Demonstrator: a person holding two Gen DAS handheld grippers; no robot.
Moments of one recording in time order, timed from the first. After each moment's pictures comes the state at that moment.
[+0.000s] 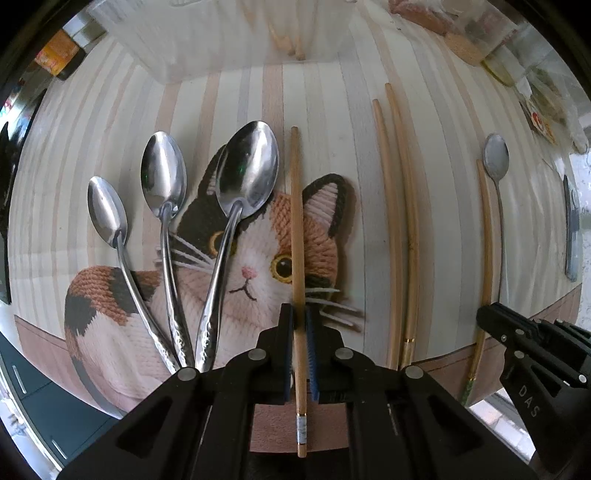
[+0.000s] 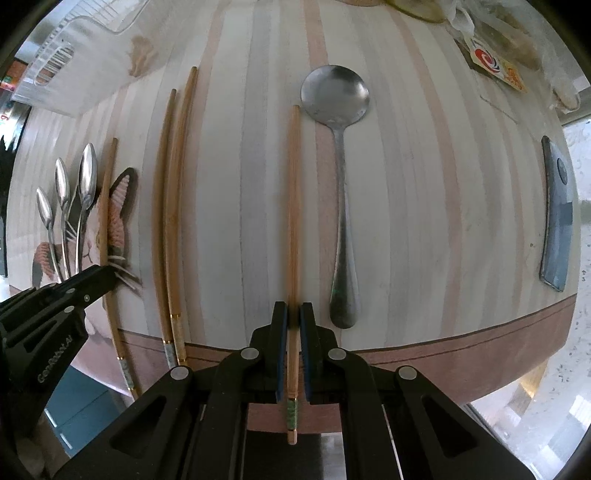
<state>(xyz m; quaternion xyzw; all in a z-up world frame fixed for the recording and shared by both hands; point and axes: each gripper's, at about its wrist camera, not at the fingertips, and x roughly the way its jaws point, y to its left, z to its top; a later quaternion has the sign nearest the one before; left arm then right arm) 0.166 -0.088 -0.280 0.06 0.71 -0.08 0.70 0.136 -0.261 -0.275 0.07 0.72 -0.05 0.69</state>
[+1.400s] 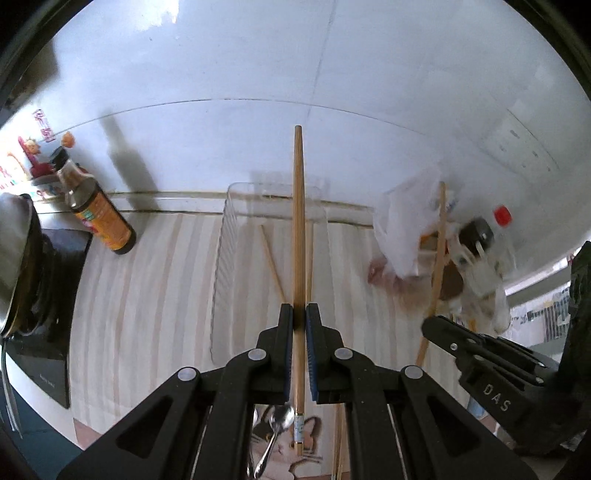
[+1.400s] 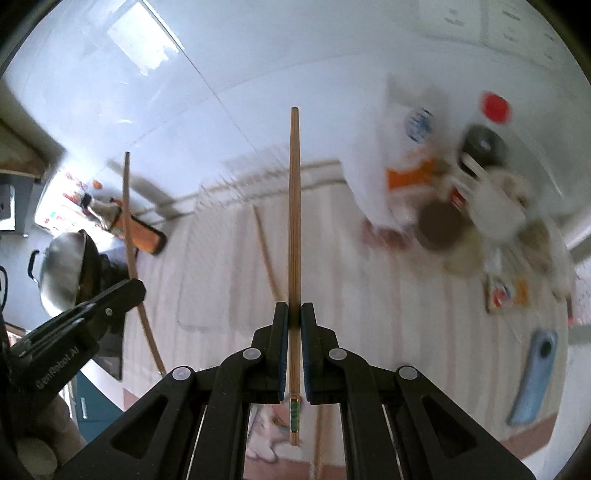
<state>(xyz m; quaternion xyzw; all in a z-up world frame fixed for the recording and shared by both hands) 0.330 -0.049 -0.053 -0.04 0.55 -0.10 0.83 0.301 -0.236 -0.071 0.15 0.55 0.05 0.82</state>
